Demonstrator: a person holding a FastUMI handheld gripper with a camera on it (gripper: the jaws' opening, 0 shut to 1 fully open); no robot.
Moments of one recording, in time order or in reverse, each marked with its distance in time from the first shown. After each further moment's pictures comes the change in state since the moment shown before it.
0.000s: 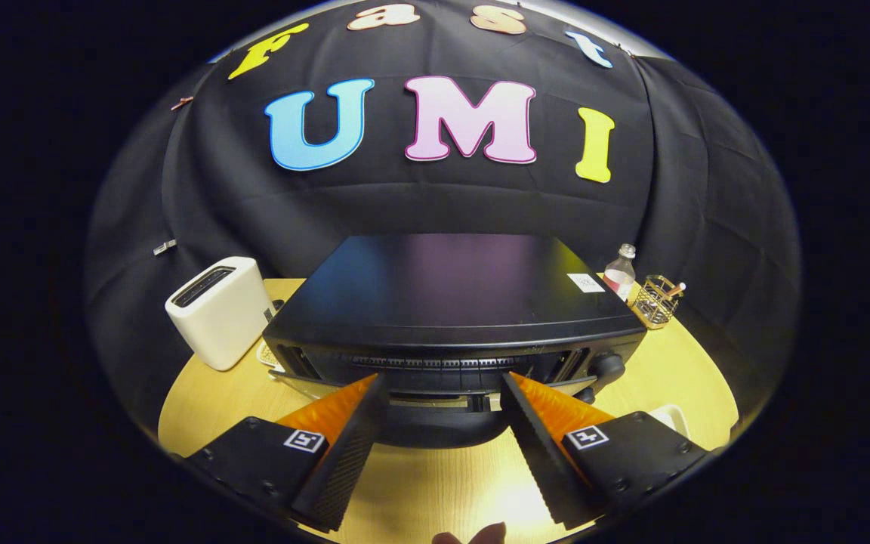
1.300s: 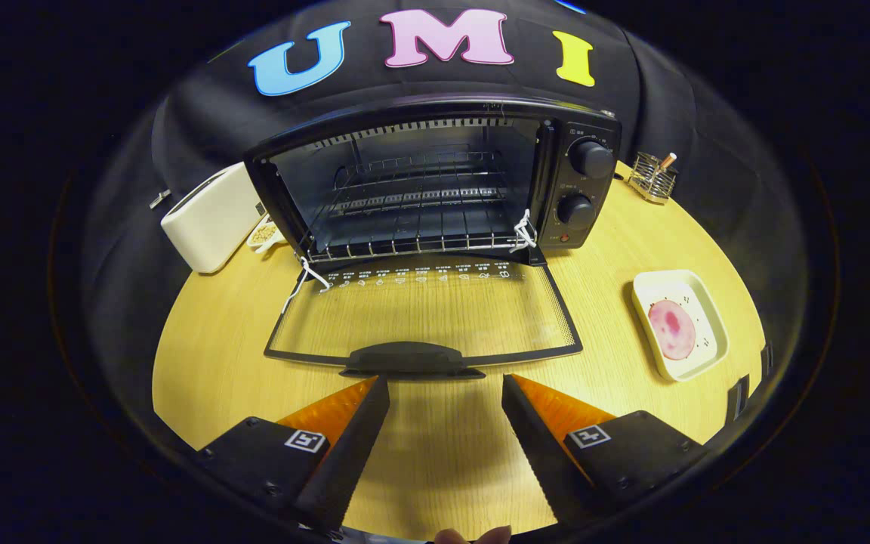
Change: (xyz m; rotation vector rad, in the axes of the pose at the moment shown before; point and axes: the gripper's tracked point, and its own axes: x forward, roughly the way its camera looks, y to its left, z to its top) arm -0.052 -0.018 -0.175 0.065 0.350 0.018
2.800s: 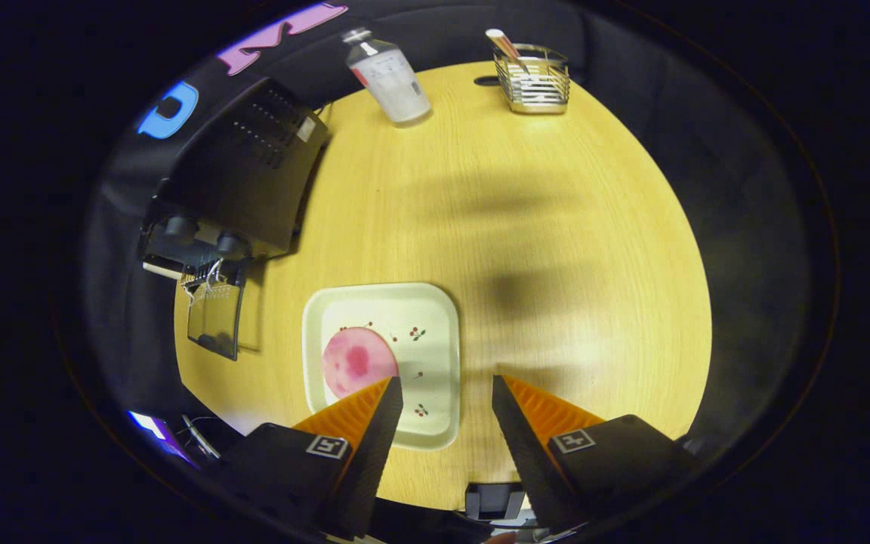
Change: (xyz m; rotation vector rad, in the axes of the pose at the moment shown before) arm 0.037 -0.356 0.028 0.127 0.503 0.155
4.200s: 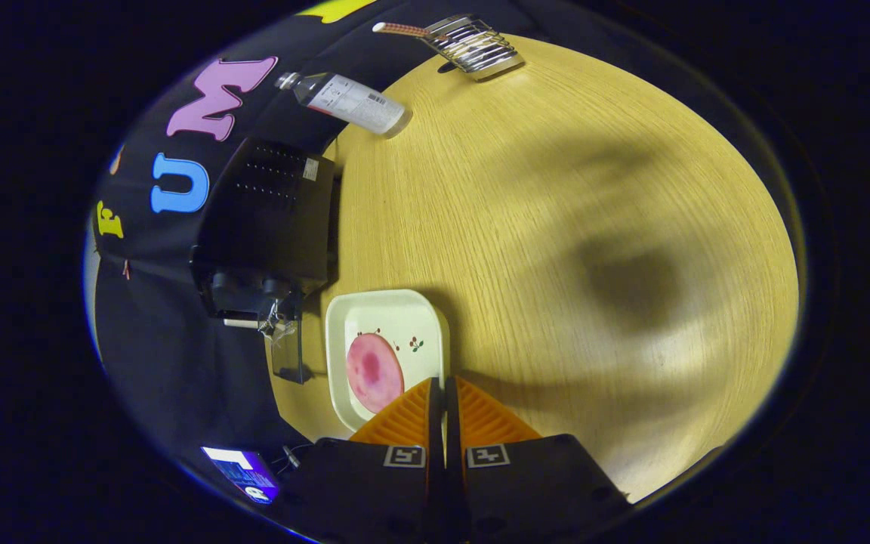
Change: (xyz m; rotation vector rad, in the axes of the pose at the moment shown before) arm 0.011 0.025 -0.002 0.257 -0.069 0.371
